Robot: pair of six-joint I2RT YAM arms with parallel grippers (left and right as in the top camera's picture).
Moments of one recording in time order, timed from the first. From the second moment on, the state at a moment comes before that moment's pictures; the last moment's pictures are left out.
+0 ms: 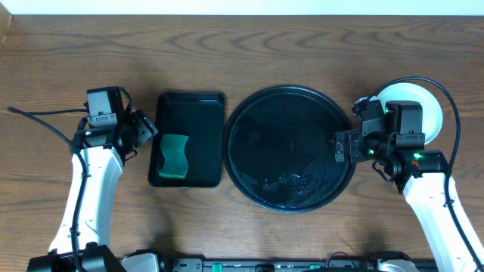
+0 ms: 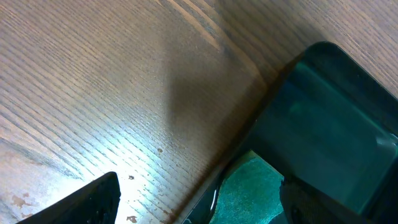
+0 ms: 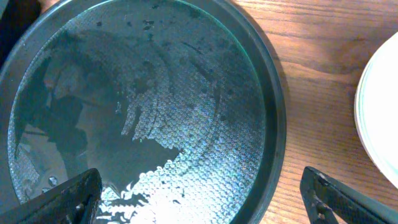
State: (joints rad) left arm 0.17 1.38 0.95 -0.67 -0.05 -0.46; right arm 0.05 1.23 0.82 -0.56 -0.27 -0.07
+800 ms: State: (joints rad) left arm 0.17 1.38 0.95 -0.67 -0.05 -0.46; right arm 0.05 1.02 0.77 -0.37 -0.25 -0.07
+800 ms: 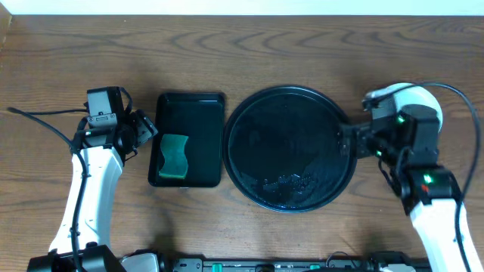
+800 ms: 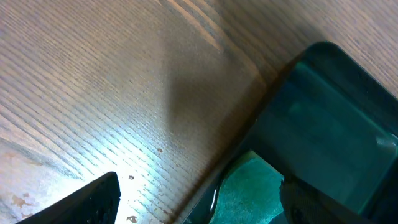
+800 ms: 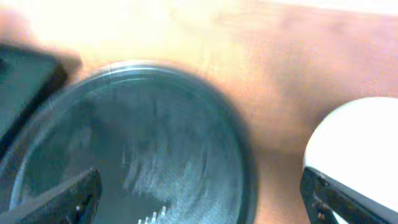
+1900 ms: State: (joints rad) left arm 0.17 1.38 0.95 -0.67 -0.05 -0.46; right arm 0.04 0.05 0.21 0.17 -0.17 -0.05
